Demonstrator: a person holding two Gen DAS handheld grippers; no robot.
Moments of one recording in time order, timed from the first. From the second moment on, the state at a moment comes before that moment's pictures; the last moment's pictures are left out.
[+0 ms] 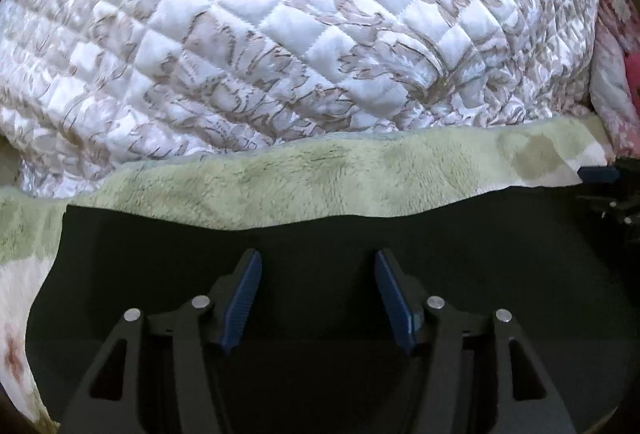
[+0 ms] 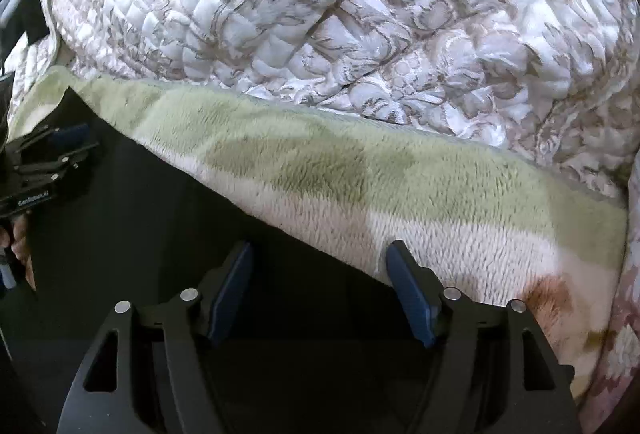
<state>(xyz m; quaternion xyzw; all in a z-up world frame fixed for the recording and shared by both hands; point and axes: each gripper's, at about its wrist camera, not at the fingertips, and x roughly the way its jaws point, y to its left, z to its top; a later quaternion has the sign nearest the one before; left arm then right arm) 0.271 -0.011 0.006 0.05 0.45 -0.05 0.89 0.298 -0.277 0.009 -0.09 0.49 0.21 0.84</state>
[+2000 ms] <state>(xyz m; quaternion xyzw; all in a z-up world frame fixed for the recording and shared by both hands) 0.055 0.031 0.035 -0.05 0.44 0.00 0.90 -0.067 -0.401 0.019 0.30 0.40 0.03 0.86</state>
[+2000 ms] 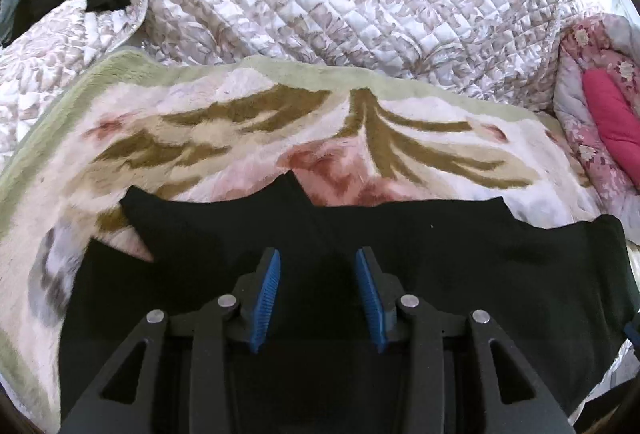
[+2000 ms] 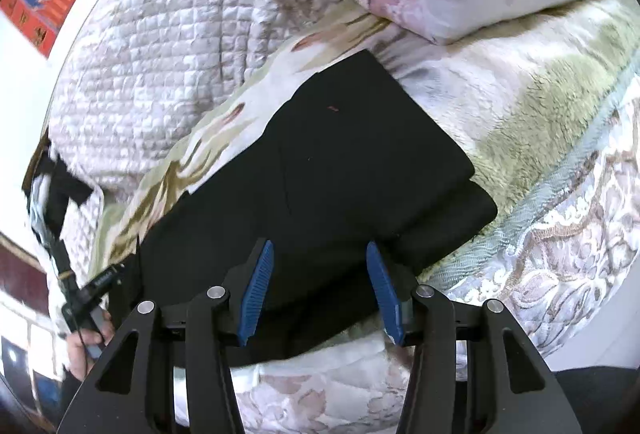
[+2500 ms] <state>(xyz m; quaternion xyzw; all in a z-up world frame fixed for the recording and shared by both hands) 0.074 0.026 0.018 -0.03 0.44 0.02 0.90 -0.066 -0.417 0.021 0.30 0.36 -0.06 0.88</state>
